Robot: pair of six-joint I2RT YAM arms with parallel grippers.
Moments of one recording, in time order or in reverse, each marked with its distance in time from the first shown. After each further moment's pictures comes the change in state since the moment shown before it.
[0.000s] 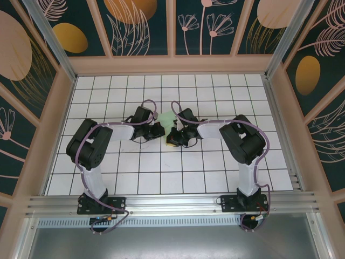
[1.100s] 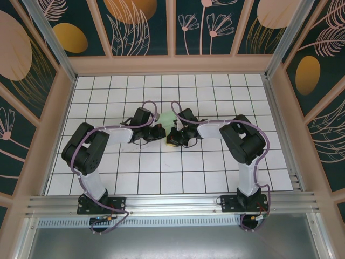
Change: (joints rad) left arm -0.025 -0.077 -0.052 0.017 0.030 0.018; right arm 0.000 0.000 0.000 0.000 0.000 0.000
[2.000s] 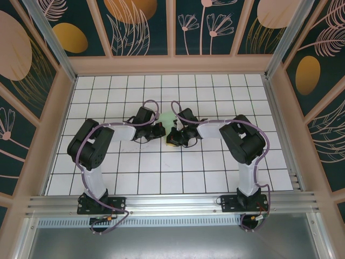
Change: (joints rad) left arm 0.000 0.082 0.060 -0.008 -0.095 0.008; right arm 0.000 0.000 0.003 -0.007 0.000 -0.001
